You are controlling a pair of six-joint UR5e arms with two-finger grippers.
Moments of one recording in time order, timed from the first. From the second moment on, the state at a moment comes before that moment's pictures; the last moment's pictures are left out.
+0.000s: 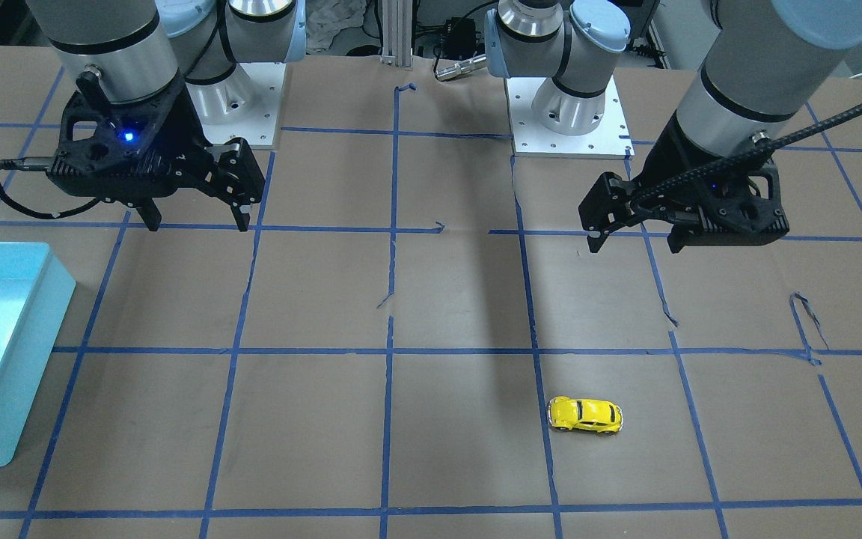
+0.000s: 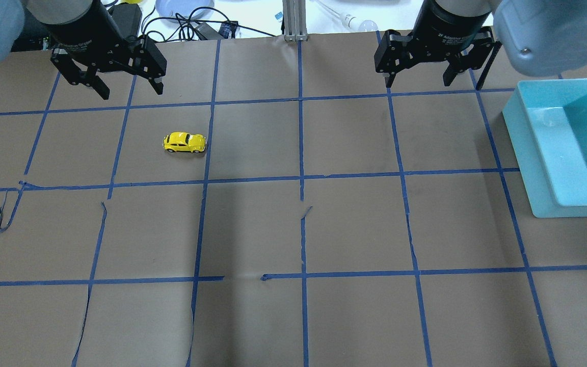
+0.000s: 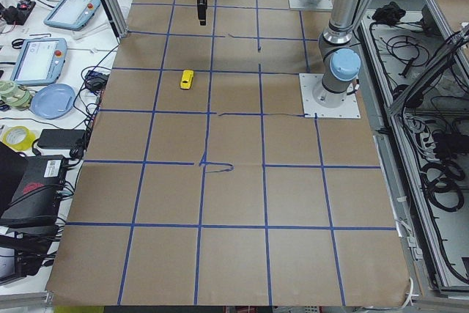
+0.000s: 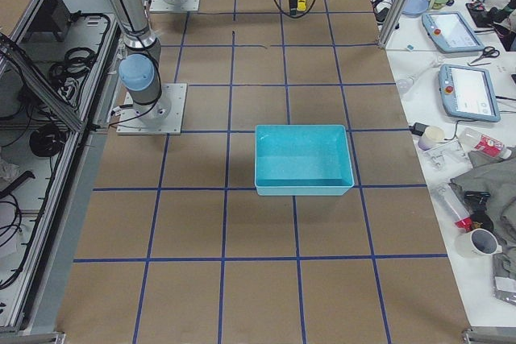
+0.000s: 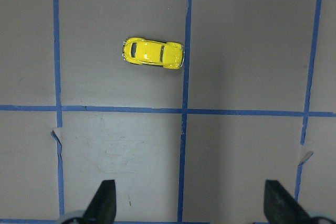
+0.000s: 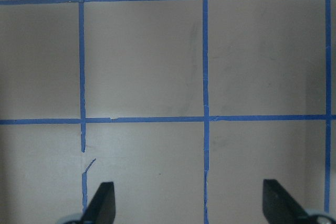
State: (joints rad) left arm -1.52 -1.70 -1.42 -1.57 1.55 0.02; right arm 1.65 -1.49 1.48 -1.69 -1.55 0.08
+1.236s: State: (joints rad) left arm -1.51 -1.68 -1.46 -1.57 1.54 0.01; right arm 1.64 -1.48 1.49 -1.70 -1.57 0.08
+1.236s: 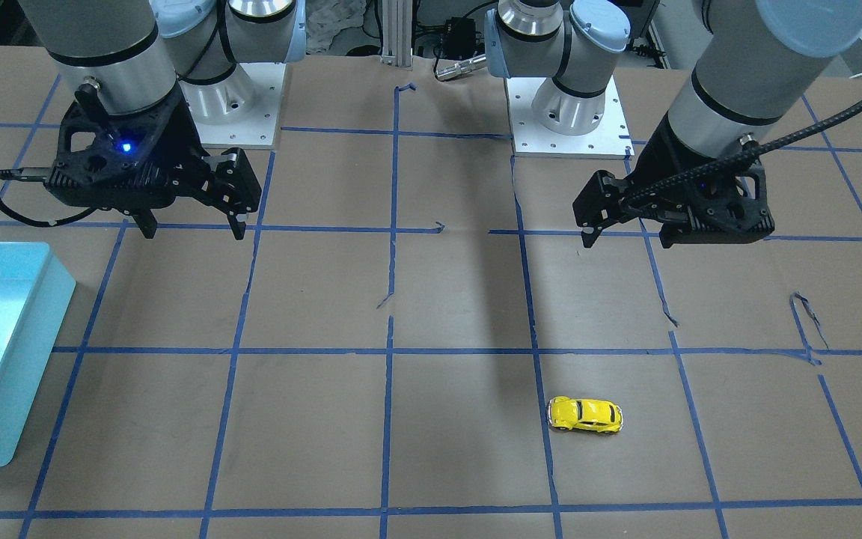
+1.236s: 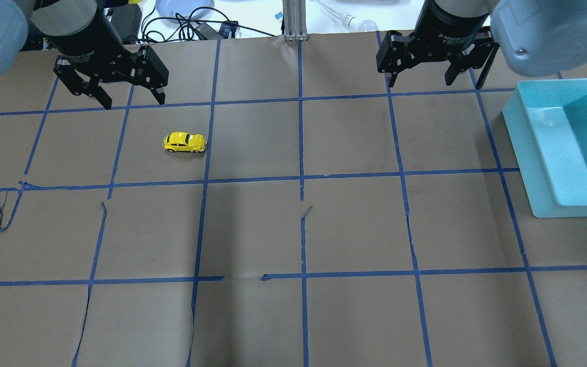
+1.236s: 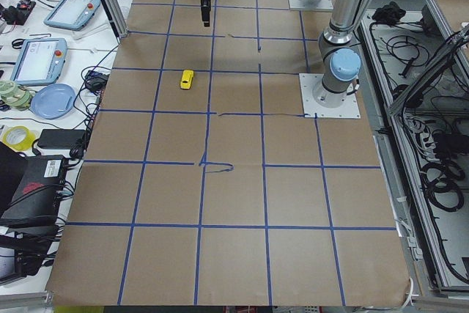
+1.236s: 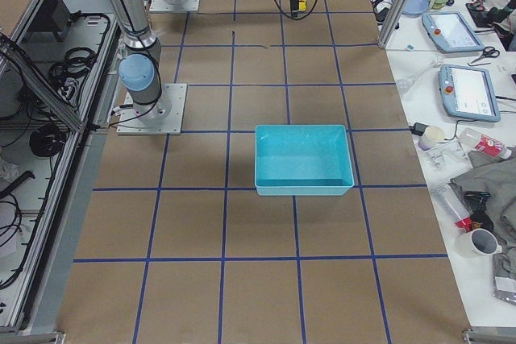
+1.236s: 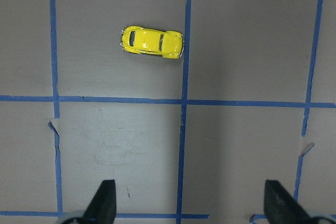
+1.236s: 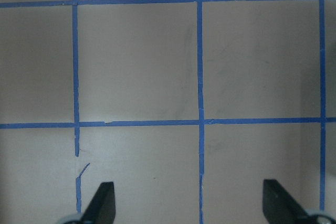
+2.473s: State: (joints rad) left arm -1.52 -1.68 -1.49 -1.58 1.55 0.01; right arm 1.64 -1.47 1.47 -1.66 -1.56 0.04
